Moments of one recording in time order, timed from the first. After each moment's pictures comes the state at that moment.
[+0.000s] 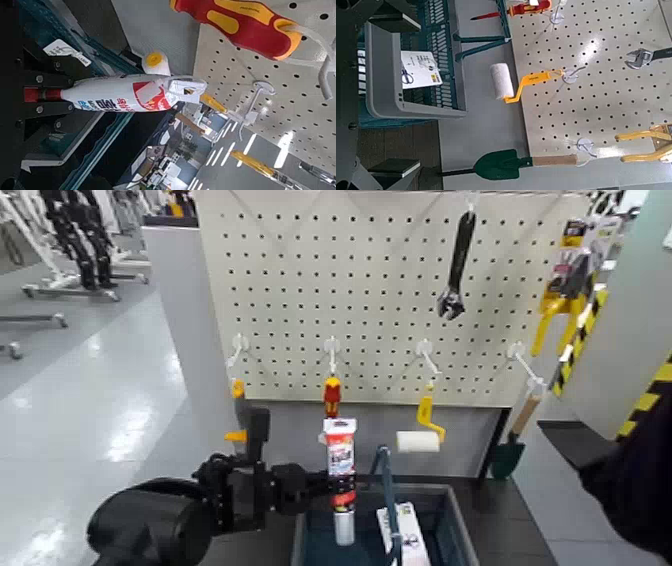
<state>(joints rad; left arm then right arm) -0.37 0.23 -0.34 -1.36 0.52 0.59 -0.88 0.56 0.00 -0.01 -1.70 -0.18 -0.40 0.19</state>
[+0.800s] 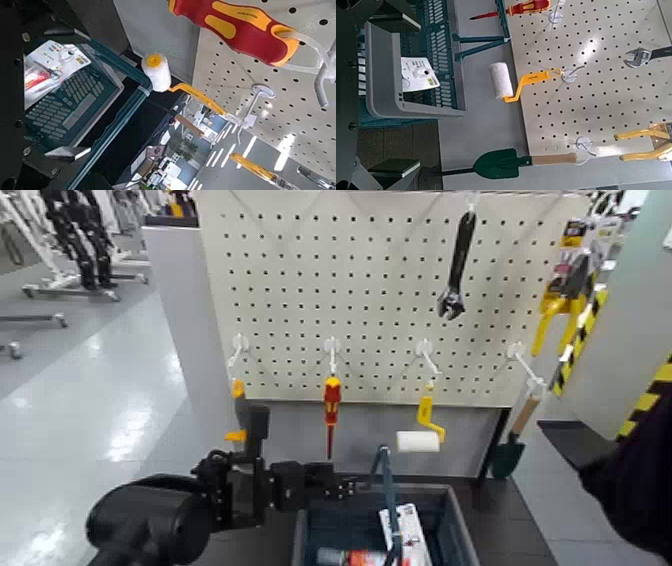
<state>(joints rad) -0.38 0.23 -0.33 -1.37 0.52 0.63 -0.88 0.56 0.00 -0.01 -1.69 -0.18 -0.40 0.19</state>
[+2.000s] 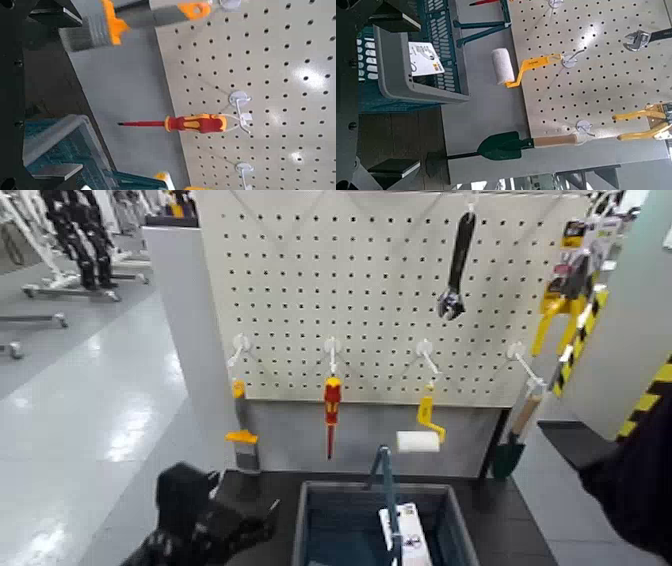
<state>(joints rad) 0.23 0.20 -0.11 -2.01 0.01 0.35 -0.26 0.59 0.00 -0.02 -1.68 -0.21 -0.43 0.15</state>
